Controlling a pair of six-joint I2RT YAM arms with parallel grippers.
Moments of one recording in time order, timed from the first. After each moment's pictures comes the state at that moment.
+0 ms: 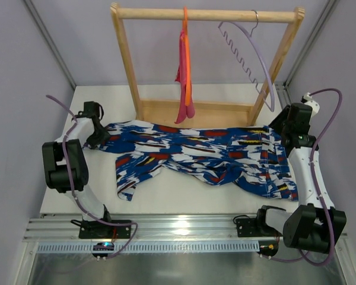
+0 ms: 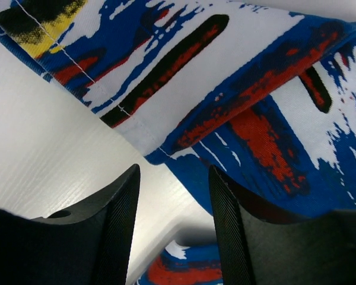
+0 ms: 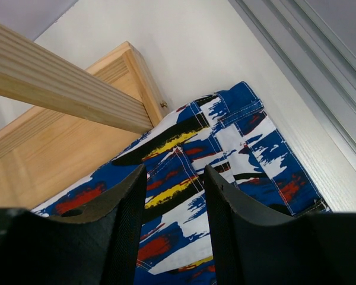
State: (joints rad) left arm 0.11 1.75 1.21 -0.64 -0.23 -0.63; right arm -0.19 1.14 0.97 -0.37 0.13 0.45
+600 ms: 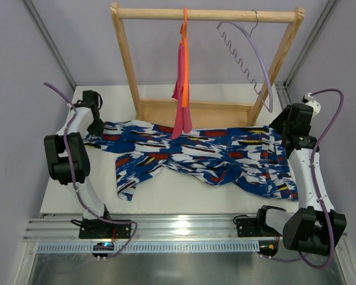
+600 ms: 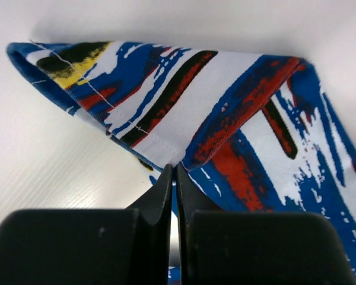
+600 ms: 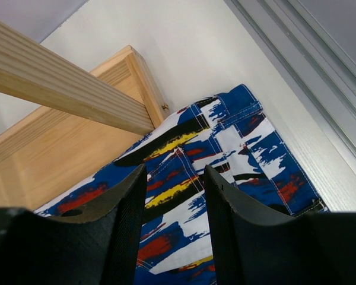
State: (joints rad) left arm 0.11 1.86 1.39 -0.70 -0.31 -0.62; right arm -0.19 1.12 0.96 -0.37 0.13 0.45
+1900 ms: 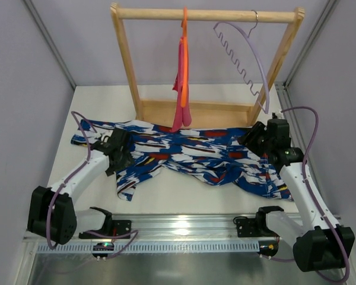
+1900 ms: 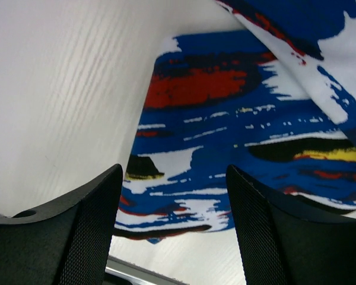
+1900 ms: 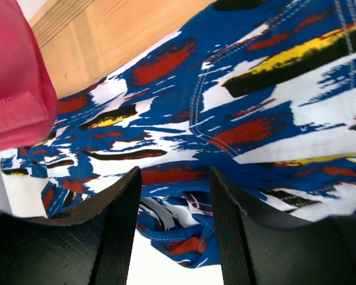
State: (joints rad) left arm -0.31 1.29 0.84 -0.80 -0.34 -0.77; right arm 0.07 0.99 0.82 -0.50 -0.13 0.70
